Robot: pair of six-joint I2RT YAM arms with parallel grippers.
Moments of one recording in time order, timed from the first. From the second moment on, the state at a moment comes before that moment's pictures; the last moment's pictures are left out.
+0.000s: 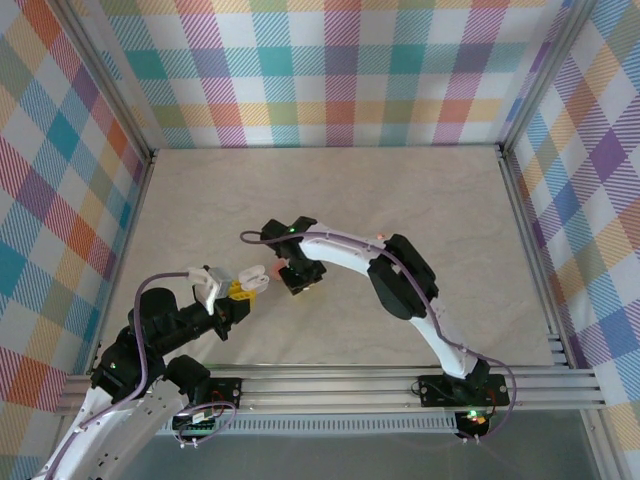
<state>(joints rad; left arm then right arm) -0.55 0.27 0.61 -0.62 0.30 -0.07 0.94 2.30 1.87 -1.10 0.00 0.37</state>
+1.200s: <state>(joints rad) -0.55 0.63 0.53 -0.21 0.38 -0.08 0.66 1.82 1.27 -0.72 -0.30 0.60</state>
